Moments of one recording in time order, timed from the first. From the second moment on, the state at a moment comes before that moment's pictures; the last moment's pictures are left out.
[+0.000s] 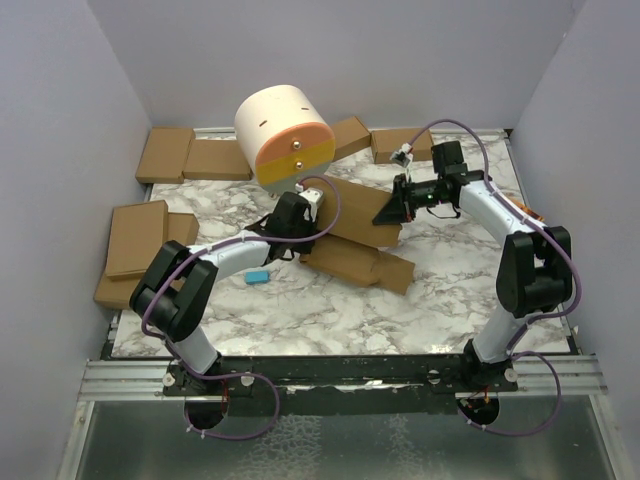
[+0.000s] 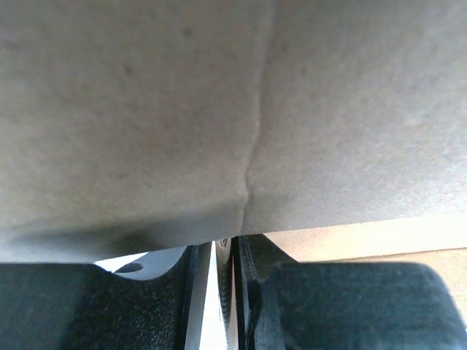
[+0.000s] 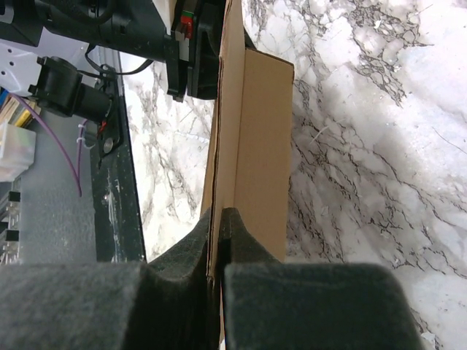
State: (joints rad) left arm -0.58 1.65 0.92 -0.04 0.02 -0.20; right arm 0.18 1.74 1.31 -0.57 -1.15 -0.30
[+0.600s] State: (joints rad) left arm -0.58 1.64 0.91 -0.02 -0.01 -0.18; right arm 0.18 1.72 1.29 -0.52 -1.14 -0.27
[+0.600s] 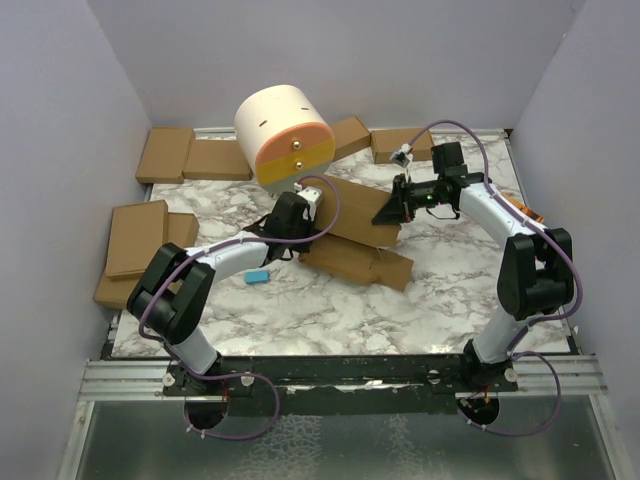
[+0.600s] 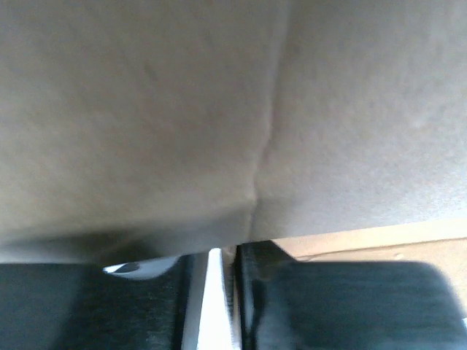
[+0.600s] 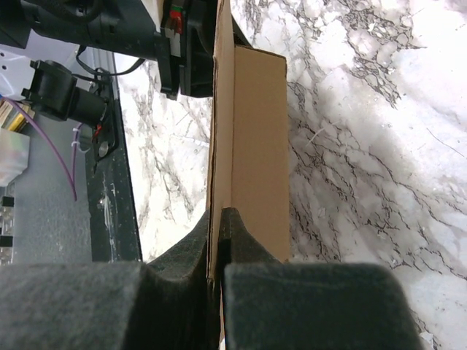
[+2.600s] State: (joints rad) left arm -0.63 1.61 0.86 -0.02 -0.16 -0.25; right arm 0.18 1.72 1.26 -0.48 -1.10 -0.27
